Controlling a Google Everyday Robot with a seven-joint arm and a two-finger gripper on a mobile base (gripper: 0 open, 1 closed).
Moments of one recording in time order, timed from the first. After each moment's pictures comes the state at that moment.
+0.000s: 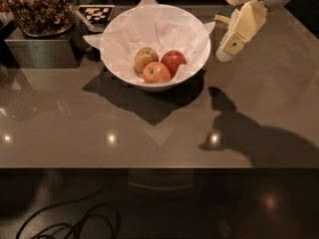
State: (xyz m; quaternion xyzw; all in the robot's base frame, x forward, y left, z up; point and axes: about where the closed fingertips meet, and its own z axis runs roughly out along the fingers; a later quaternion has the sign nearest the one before) arm 0.566 -0.143 1.017 -0.59 0.76 0.09 0.27
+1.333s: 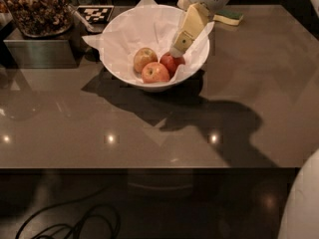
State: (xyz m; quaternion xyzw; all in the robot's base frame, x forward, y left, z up) arm 0.612 -0.047 0.994 -0.63 0.72 0.15 0.26
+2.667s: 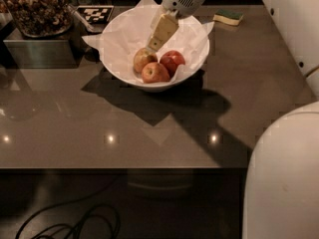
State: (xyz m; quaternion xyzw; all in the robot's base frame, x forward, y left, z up) arm 0.641 -0.003 0.971 -0.64 0.71 0.15 0.25
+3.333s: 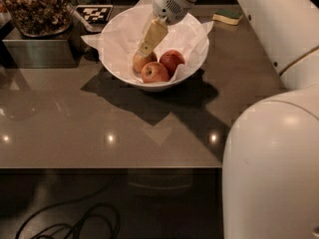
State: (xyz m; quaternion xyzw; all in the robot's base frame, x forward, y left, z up) arm 0.660 0.022 0.948 -0.64 0.71 0.18 0.24
